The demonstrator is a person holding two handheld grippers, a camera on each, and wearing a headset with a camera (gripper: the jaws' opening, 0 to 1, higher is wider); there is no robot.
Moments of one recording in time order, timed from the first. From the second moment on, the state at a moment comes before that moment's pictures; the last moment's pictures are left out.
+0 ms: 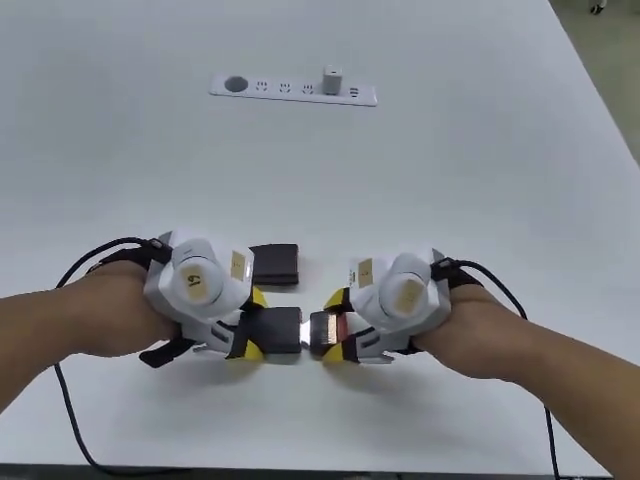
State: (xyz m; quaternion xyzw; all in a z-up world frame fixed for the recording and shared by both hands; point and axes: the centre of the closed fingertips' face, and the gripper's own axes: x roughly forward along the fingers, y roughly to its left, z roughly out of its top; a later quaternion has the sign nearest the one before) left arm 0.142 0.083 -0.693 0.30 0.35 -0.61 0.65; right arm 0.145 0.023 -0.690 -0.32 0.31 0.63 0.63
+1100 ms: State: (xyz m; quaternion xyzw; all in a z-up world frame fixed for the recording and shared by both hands) left arm 0.136 0.089 -0.676 0.28 0.36 -0.59 0.66; right arm 0.144 0.015 -0.669 -0.30 0.31 0.62 0.66
